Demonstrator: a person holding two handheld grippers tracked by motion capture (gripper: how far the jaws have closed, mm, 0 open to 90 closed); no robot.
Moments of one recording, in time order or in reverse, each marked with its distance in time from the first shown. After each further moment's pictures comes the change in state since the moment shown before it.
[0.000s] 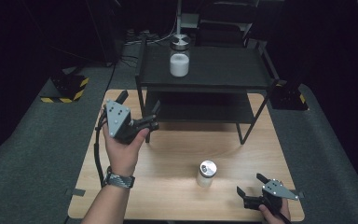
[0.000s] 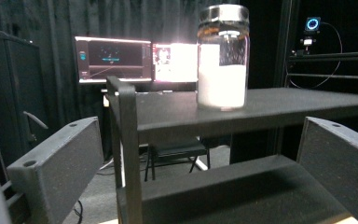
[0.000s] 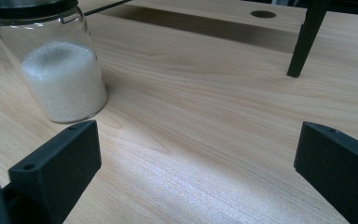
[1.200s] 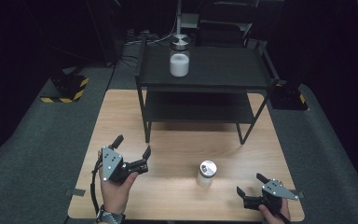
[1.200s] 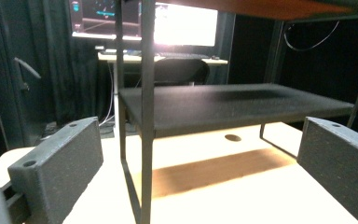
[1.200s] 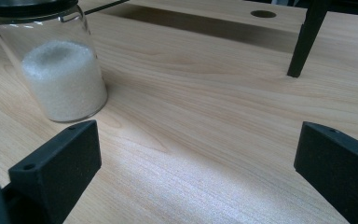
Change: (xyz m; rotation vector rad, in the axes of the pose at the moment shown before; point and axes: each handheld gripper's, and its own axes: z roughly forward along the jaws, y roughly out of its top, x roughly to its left) left arm 0.014 -0.097 -0.064 0.112 -0.014 -0.053; right arm 0.000 0.000 0.000 0.002 -0.002 -0.001
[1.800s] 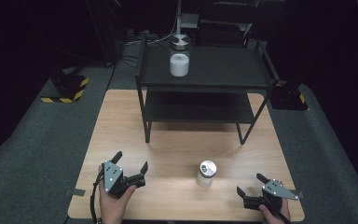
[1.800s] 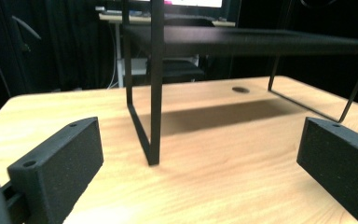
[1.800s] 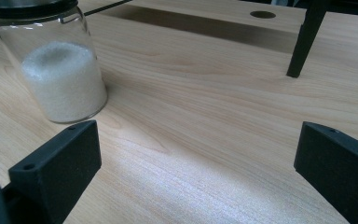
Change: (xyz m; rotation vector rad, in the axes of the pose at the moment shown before) left arm 0.005 -0.036 -0.016 0.142 0.016 0.006; right arm 0.000 -0.001 0.000 -0.004 0.000 0.002
